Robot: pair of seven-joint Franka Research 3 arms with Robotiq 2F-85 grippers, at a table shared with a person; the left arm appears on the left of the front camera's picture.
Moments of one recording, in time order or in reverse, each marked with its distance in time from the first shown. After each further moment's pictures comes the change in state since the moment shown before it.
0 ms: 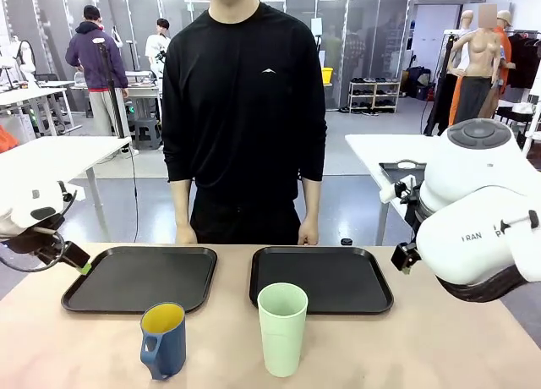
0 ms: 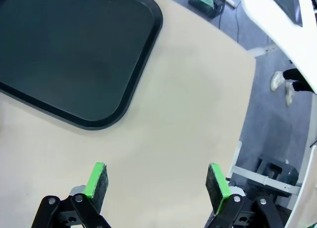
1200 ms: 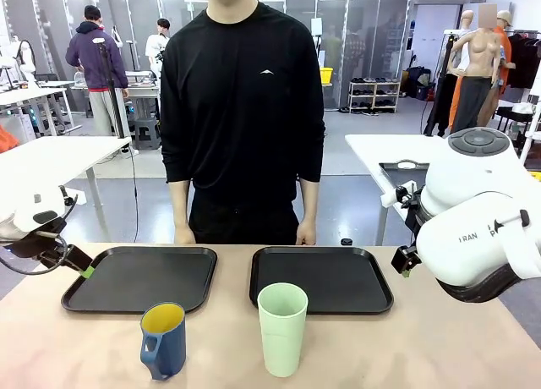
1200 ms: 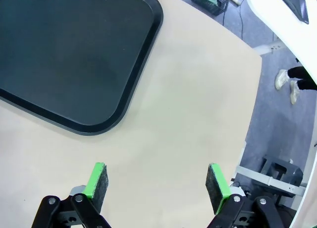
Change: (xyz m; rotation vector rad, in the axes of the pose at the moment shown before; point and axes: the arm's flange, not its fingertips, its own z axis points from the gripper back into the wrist) left arm -0.002 0.001 -0.009 -0.019 0.001 0.020; right arm 0.001 -0.005 -0.014 0.014 0.003 -0.011
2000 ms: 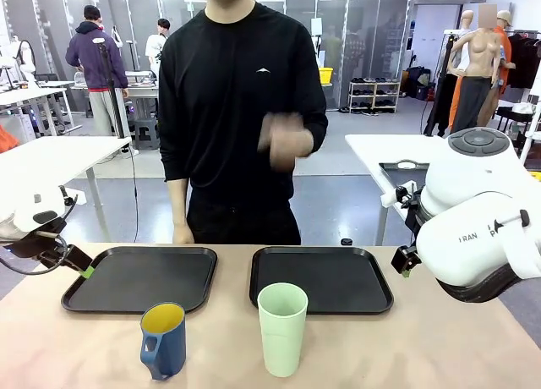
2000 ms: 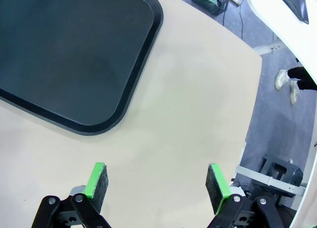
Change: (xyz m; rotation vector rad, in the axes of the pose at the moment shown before) left arm 0.000 0.000 0.000 0.000 0.000 0.000; right arm 0.000 0.000 0.000 0.000 0.000 0.000
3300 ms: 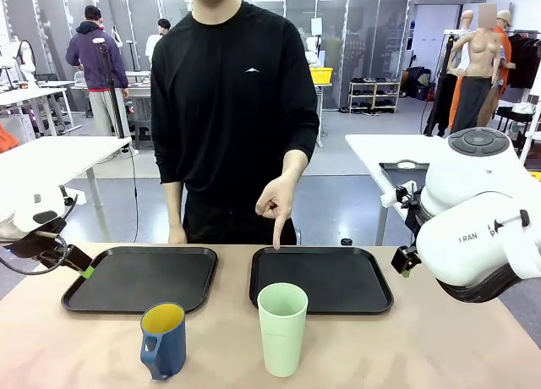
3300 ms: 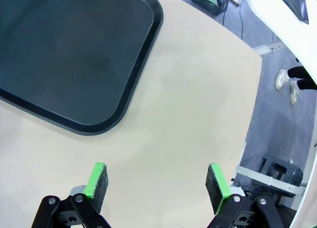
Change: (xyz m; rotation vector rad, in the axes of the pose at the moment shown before) left arm 0.000 0.000 0.000 0.000 0.000 0.000; right arm 0.000 0.000 0.000 0.000 0.000 0.000
